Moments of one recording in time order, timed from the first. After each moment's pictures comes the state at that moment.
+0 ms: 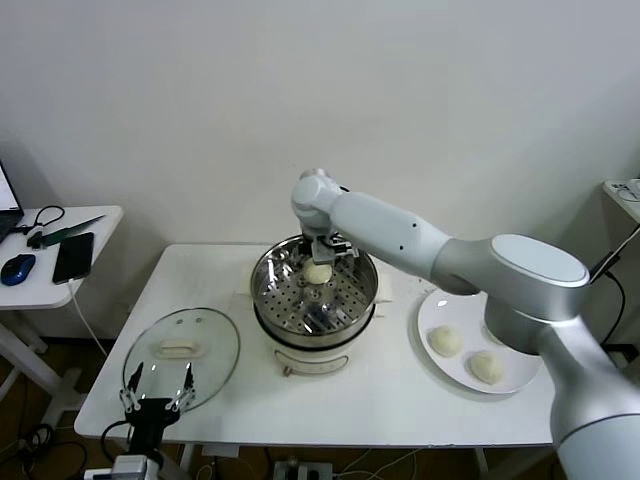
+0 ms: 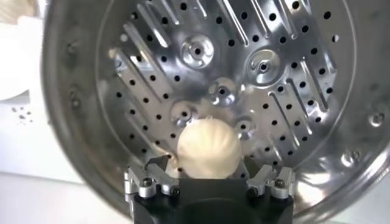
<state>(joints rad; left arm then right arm) 1.67 -1.51 -0.72 -1.95 0.08 -0.06 -0.02 0.39 1.43 -1.03 0.94 -0.69 0.76 -1.11</state>
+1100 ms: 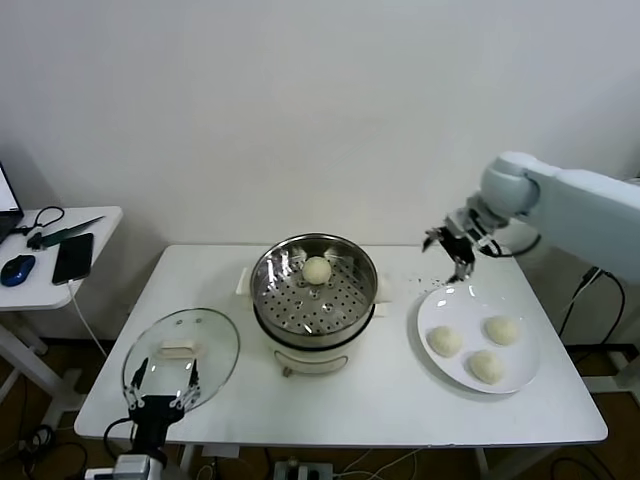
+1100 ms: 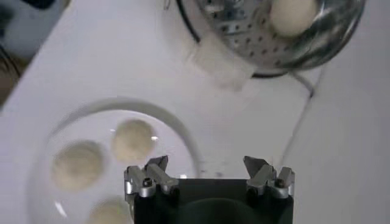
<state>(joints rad) 1.70 -1.52 -0.70 -2.01 0.09 -0.03 -0.02 0.51 0.68 -1.31 1.30 0.19 -0.07 -1.09</state>
